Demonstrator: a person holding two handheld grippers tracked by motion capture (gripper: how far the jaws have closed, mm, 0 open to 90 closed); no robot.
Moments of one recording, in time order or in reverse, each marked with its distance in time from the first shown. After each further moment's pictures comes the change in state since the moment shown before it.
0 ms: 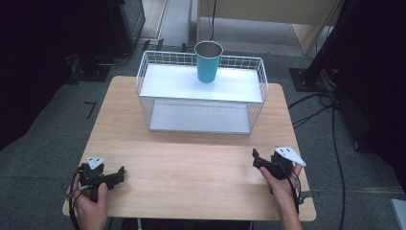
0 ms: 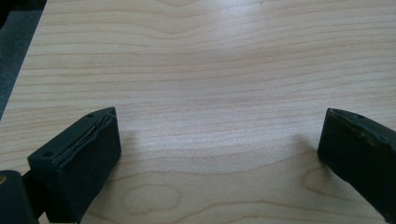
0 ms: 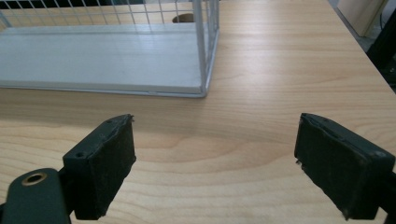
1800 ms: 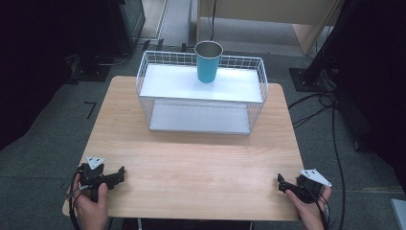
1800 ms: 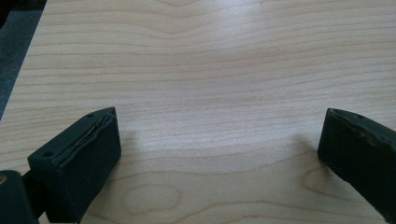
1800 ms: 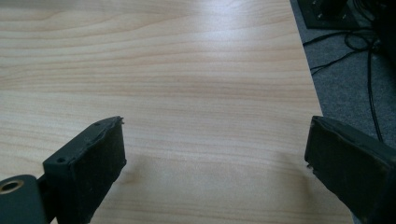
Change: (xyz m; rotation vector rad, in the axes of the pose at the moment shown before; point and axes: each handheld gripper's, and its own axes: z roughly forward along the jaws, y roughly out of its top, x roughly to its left) left arm 0.000 0.000 0.000 0.000 0.000 0.000; right arm -0.078 -0.054 -0.042 0.199 -0.125 -0.025
